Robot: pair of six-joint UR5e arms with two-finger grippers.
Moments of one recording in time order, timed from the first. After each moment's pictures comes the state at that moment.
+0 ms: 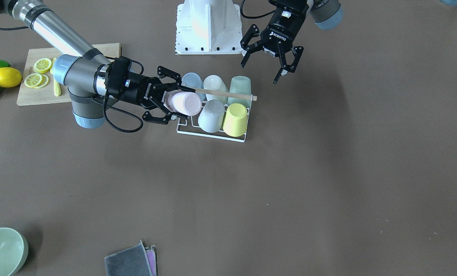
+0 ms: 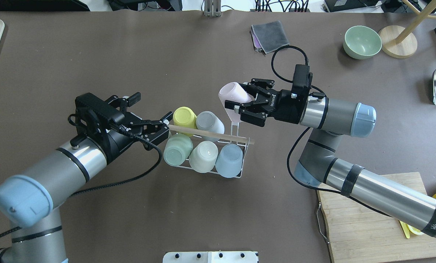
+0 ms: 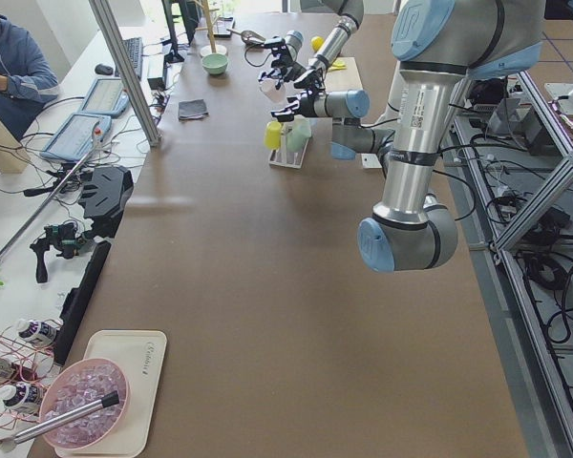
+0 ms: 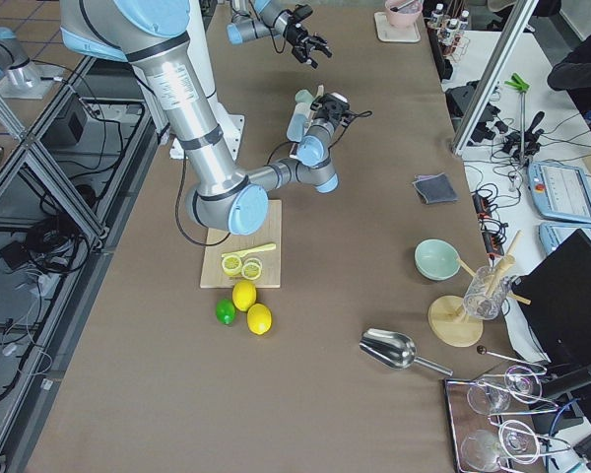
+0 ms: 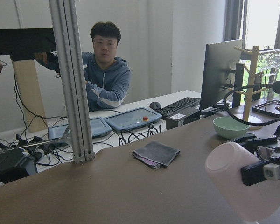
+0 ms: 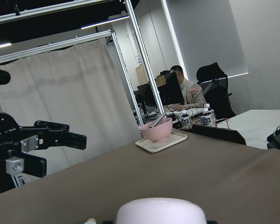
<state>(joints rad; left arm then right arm) -0.36 -1.82 -2.02 -2.47 -1.08 -0.65 0.61 -1.01 1.21 0.44 1.76 0.69</state>
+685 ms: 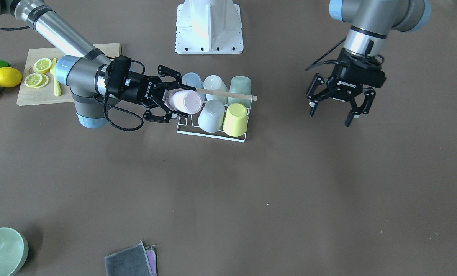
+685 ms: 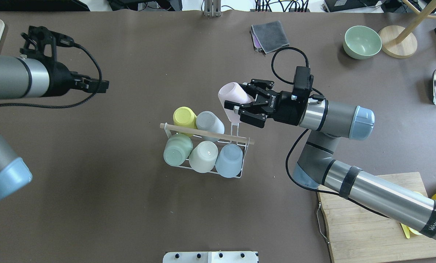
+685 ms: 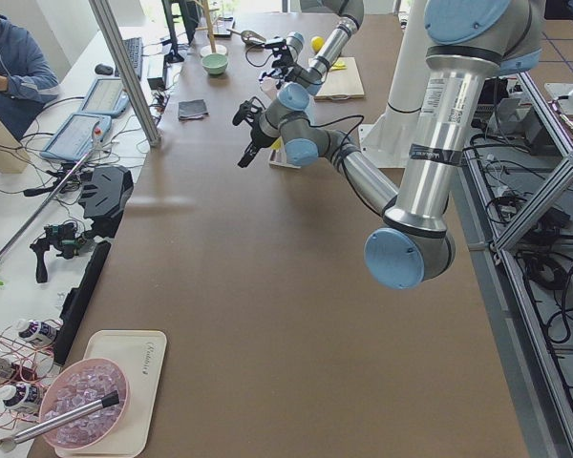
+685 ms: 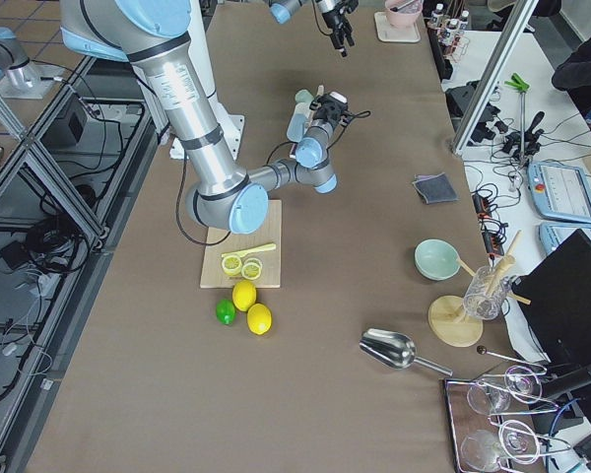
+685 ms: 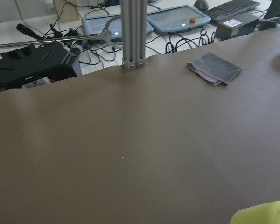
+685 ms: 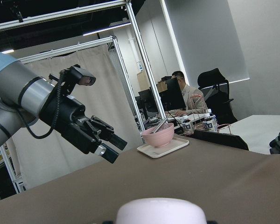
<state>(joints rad) -0.87 -1.79 -1.97 -1.97 -1.82 -0.81 0.60 -1.00 1.20 0.48 1.73 0.69</state>
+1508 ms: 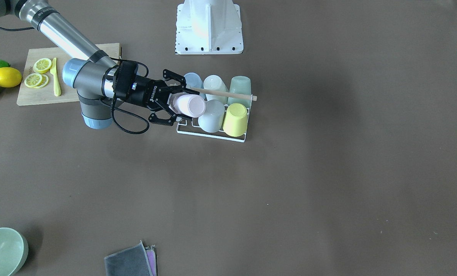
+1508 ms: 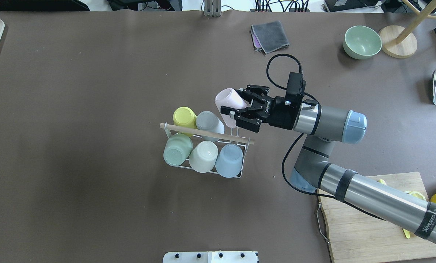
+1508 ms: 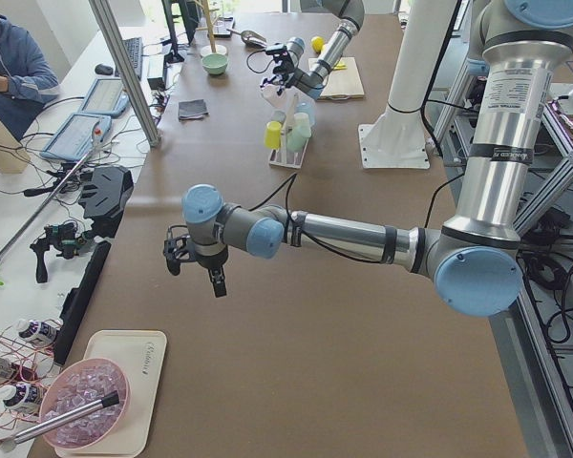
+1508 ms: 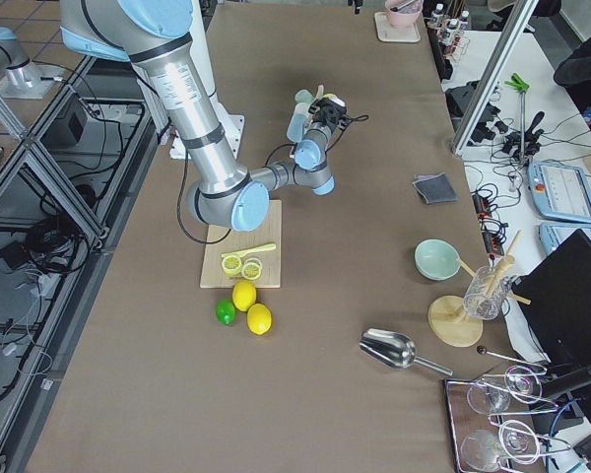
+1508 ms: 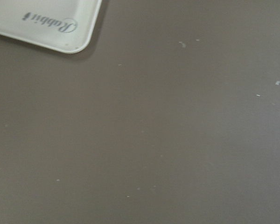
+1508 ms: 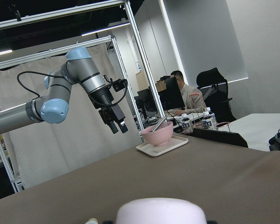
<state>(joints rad) -1.46 -1.71 -1.50 -1.67 -2.33 -0.50 0.57 -0.98 1.15 0.49 1.72 0.68</state>
